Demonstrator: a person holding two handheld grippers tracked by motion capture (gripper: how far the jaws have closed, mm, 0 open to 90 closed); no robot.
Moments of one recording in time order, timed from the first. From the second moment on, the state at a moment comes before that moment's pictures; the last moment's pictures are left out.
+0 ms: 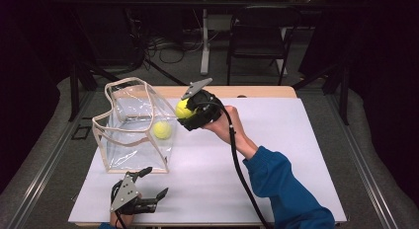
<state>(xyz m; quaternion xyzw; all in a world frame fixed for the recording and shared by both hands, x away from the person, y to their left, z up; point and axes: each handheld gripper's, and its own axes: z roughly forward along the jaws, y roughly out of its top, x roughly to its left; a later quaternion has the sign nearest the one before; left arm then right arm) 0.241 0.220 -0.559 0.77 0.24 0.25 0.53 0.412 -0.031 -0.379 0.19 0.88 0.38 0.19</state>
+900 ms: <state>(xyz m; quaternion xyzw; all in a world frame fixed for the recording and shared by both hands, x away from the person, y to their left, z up) 0.241 0.221 -0.559 0.77 0.24 0.25 0.53 0.410 -0.017 -0.367 0.18 0.88 0.40 0.19</state>
